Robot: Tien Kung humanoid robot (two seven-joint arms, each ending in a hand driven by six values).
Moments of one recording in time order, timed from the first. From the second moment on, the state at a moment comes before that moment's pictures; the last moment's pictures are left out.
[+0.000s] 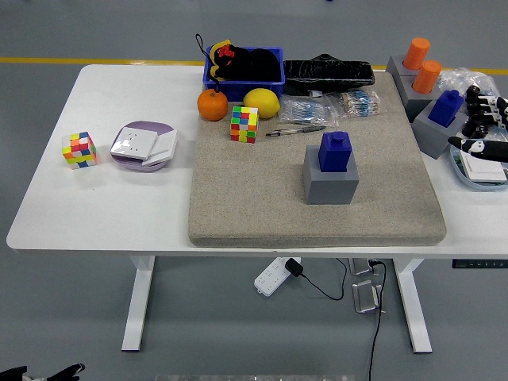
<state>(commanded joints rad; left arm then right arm) -0.26 0.19 -0.09 -0.20 -0.19 0.01 0.20 0.39 -0.34 1.44 1.18 -1.57 0.18 0.06</state>
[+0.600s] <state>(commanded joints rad) -0.25 0.18 -0.10 -0.20 -0.17 0.01 0.20 0.44 -0.30 1.32 1.15 -1.55 0.17 0.08</state>
